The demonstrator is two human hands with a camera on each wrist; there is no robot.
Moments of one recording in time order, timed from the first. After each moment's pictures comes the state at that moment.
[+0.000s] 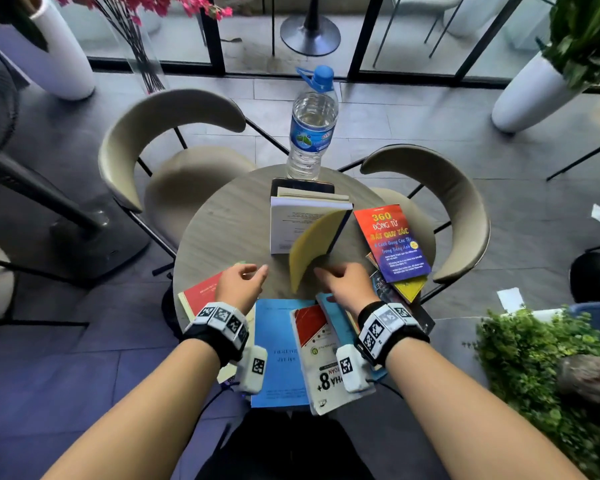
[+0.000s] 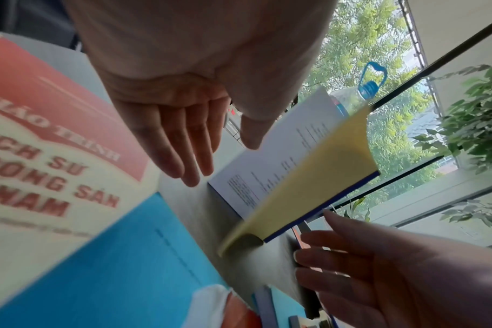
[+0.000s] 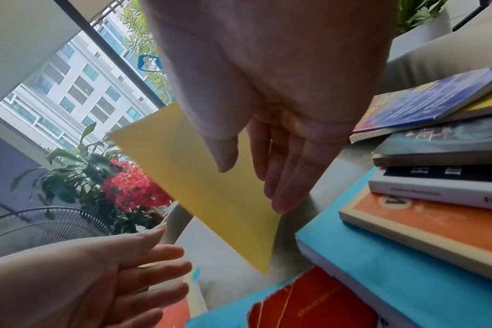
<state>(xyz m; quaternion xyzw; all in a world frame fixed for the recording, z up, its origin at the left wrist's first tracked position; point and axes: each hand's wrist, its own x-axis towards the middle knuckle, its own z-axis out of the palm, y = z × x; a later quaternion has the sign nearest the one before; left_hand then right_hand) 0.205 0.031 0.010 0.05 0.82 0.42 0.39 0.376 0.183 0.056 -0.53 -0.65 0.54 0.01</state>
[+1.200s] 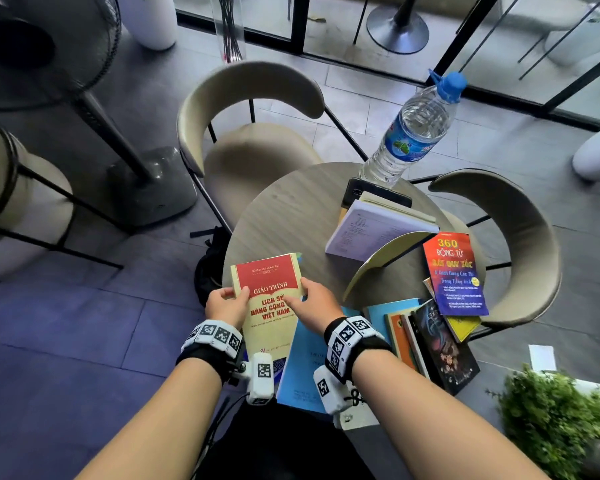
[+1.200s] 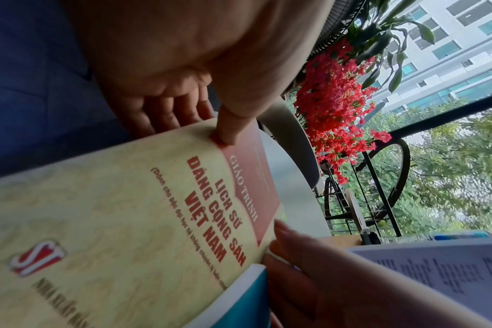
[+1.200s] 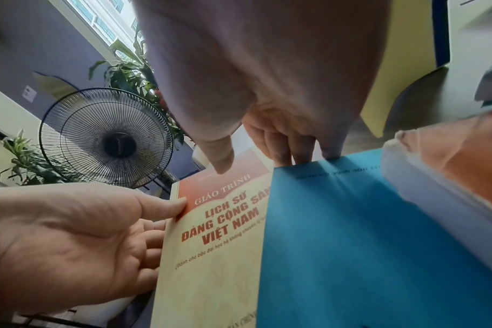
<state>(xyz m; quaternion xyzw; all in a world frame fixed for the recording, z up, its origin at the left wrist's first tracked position) 0.183 -0.080 -0.030 -0.23 0.81 0.44 0.31 0.279 0.081 0.022 -0.36 -0.80 0.44 -0.21</state>
